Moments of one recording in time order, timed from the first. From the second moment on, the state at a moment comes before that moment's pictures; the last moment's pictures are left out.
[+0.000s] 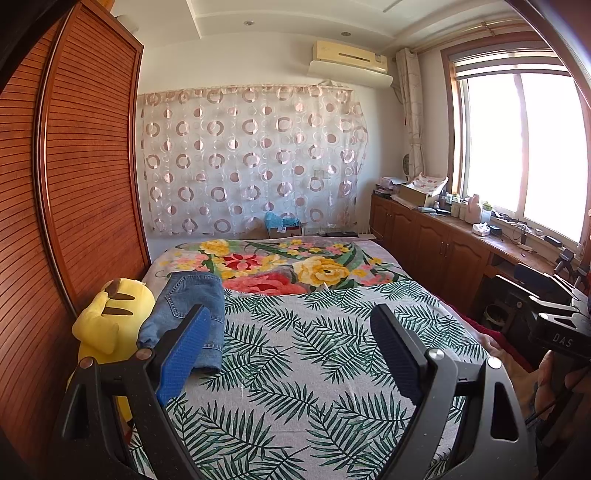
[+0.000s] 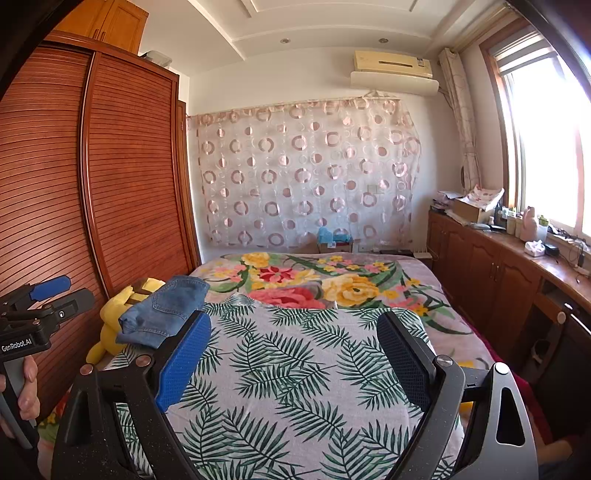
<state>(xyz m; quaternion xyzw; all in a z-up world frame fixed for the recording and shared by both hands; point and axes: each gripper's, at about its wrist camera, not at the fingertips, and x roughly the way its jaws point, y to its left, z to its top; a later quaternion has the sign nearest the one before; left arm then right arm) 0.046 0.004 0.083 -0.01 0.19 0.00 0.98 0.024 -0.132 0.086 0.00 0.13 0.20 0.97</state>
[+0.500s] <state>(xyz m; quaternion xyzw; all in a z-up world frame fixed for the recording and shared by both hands) 0.045 0.004 0.082 -0.01 0.19 0.00 0.98 0.024 -0.132 0.086 0.00 0.13 0.20 0.97</state>
